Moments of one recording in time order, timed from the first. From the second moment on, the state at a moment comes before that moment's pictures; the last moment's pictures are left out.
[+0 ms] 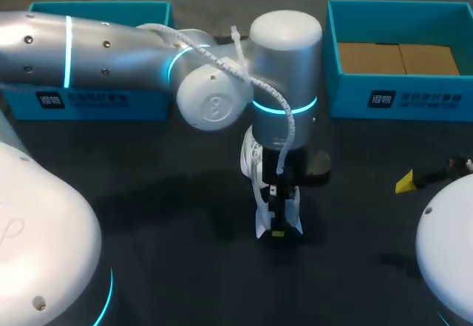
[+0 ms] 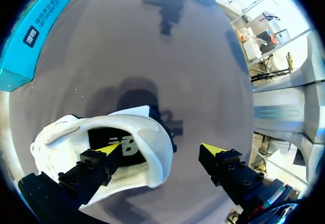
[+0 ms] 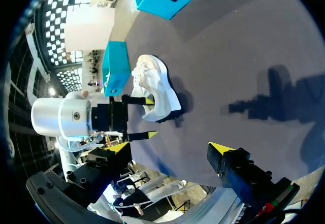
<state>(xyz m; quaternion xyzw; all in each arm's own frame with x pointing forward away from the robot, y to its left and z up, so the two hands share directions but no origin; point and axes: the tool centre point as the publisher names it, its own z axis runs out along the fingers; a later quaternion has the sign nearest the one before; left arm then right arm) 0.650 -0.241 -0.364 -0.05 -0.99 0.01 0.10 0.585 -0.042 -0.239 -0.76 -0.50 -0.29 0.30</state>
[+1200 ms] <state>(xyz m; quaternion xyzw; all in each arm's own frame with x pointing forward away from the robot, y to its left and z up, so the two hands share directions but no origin) 0.636 -0.244 -0.400 0.00 -1.00 -0.01 0.05 0.585 -0.042 -0.239 -0.76 -0.50 -0.29 0.30</state>
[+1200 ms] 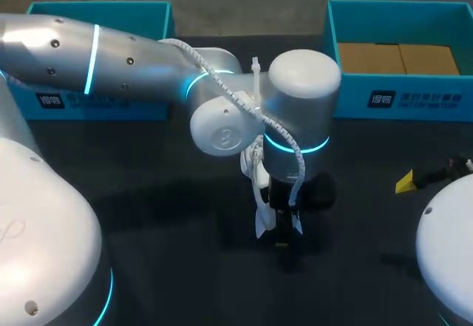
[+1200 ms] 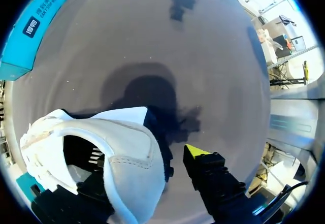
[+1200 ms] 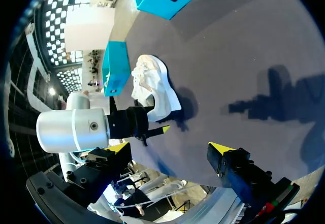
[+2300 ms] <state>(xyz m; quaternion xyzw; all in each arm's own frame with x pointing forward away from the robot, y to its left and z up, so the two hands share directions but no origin) 0.648 -0.226 -0.372 -0.01 -1.00 0.00 0.03 0.585 -0.042 -0.239 -0.76 -0.50 -0.29 0.30</state>
